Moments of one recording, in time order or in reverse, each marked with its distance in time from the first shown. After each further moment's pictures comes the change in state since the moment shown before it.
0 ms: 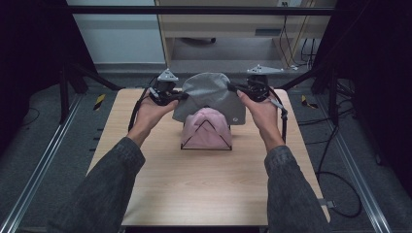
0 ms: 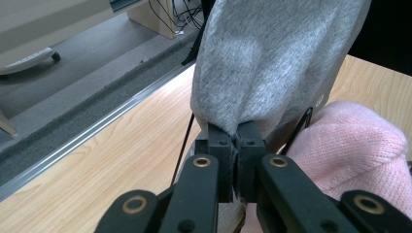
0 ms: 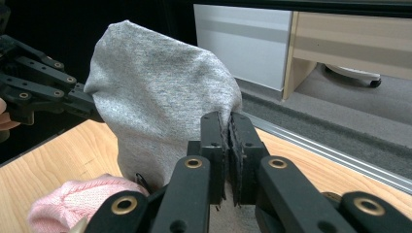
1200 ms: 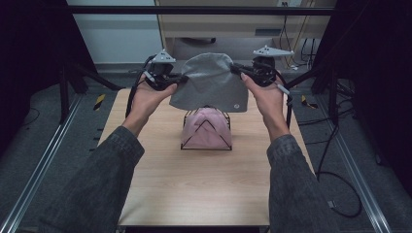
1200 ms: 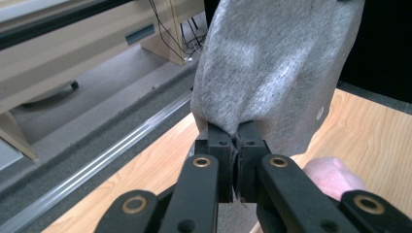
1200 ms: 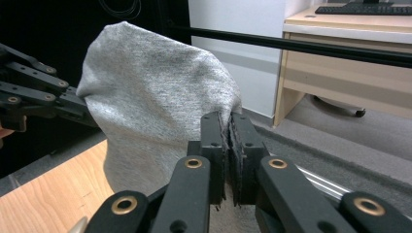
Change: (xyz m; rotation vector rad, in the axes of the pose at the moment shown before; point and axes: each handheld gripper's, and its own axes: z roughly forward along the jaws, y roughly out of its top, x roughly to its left) left arm -0.001 0.048 -0.031 -0.081 0.035 0.025; right arm 0.004 0.050 -0.021 -0.088 -0.018 -0.032
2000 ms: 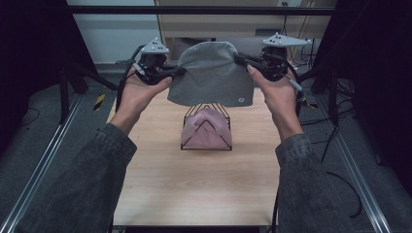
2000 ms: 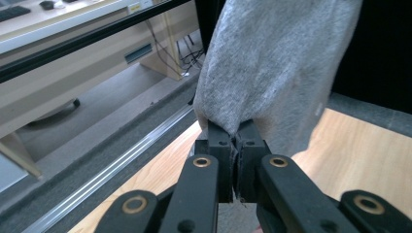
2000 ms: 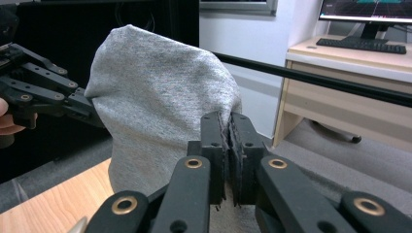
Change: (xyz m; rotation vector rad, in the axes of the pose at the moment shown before) left arm -0.016 0.033 -0.046 -0.043 -0.004 0.039; right arm 0.026 0.040 -0.044 -0.060 0.016 -0.063
